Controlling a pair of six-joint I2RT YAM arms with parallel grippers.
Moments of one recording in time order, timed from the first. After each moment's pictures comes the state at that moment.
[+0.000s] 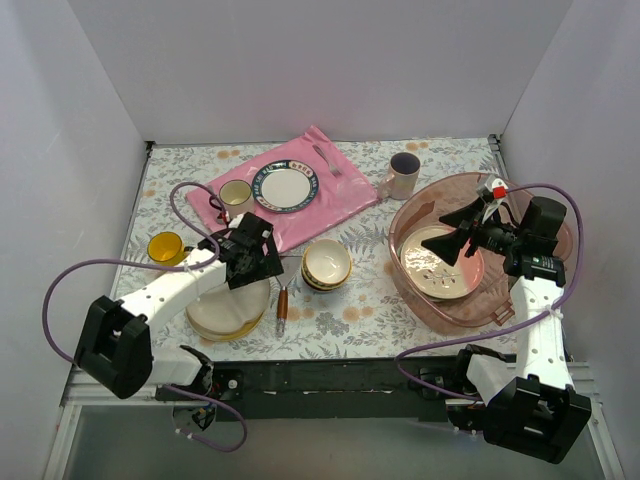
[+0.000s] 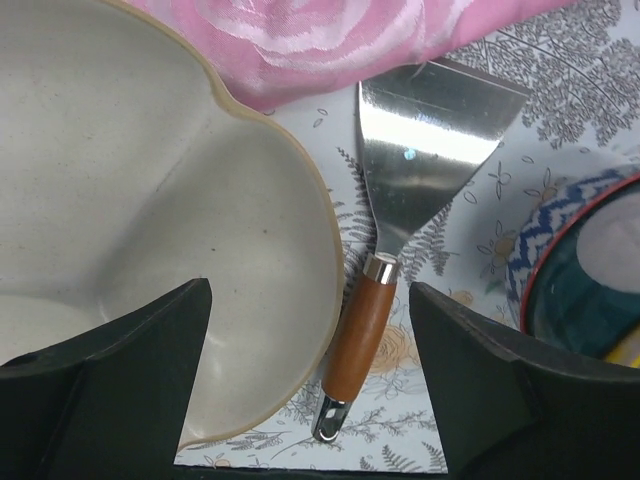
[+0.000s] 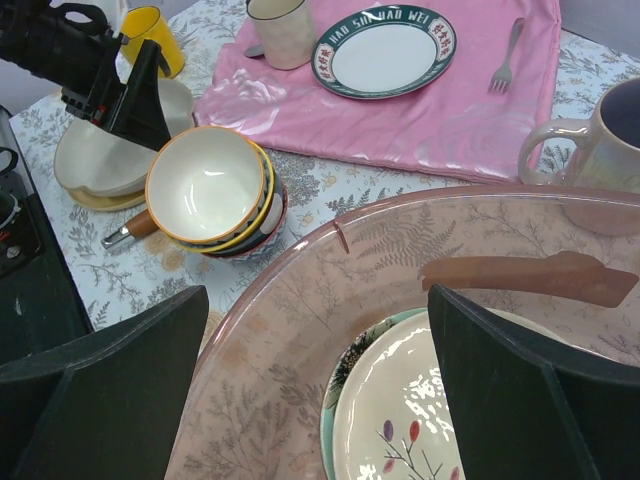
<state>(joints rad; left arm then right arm) -0.55 1.30 0.88 -0.69 -0.22 -0.79 -0.25 0.94 0.80 -0.32 -1.23 -0.24</state>
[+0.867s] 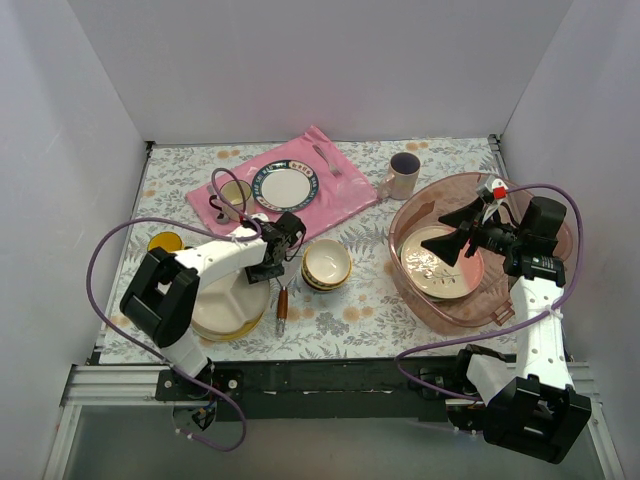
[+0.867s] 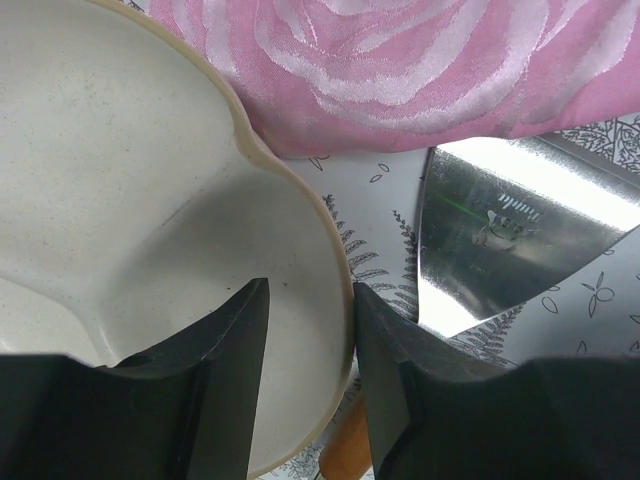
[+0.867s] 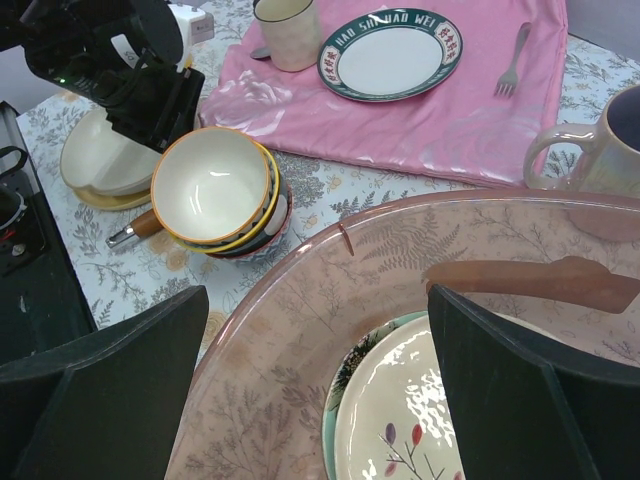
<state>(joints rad) -0.66 1.63 1.07 -0.86 -0.50 -0.98 -0.25 0.94 0.80 -0.32 -1.24 -0.24</state>
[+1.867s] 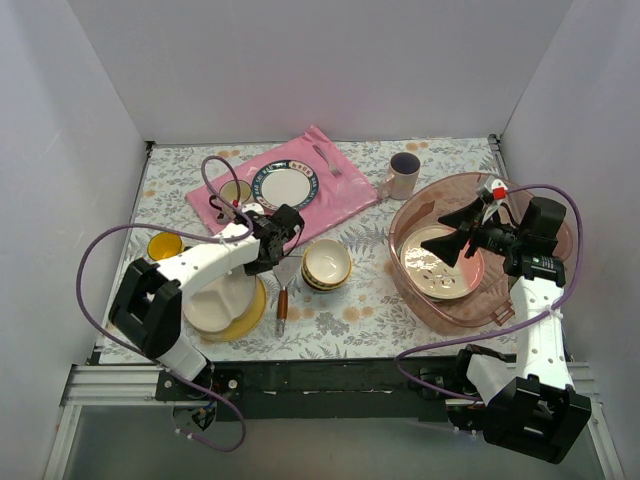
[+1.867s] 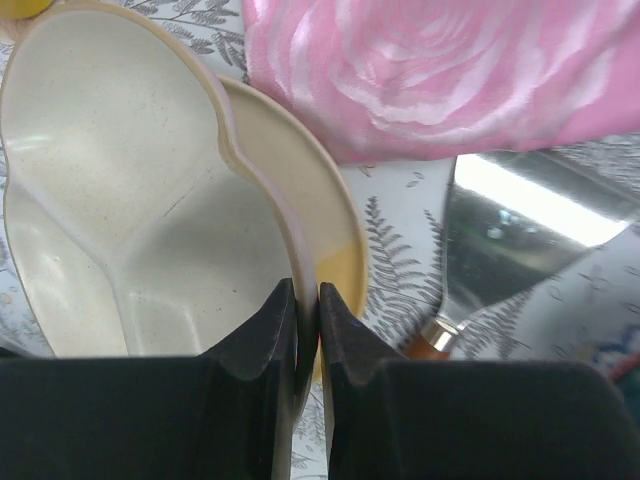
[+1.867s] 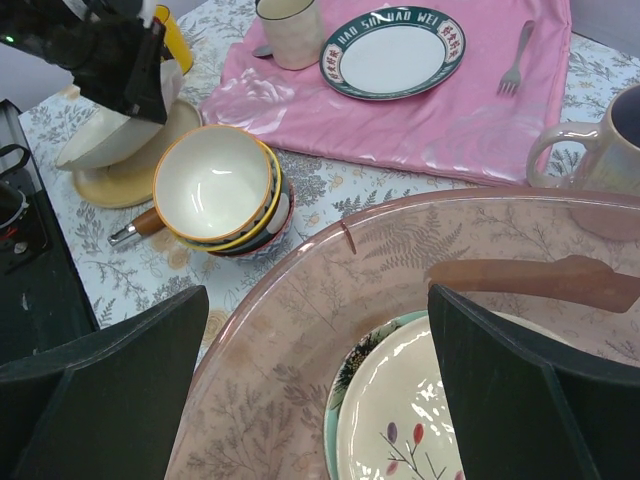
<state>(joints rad) -0.68 1.60 1.16 -1.03 -0.61 -1.00 -0.25 0.94 0.80 -0.32 -1.25 -0.24</state>
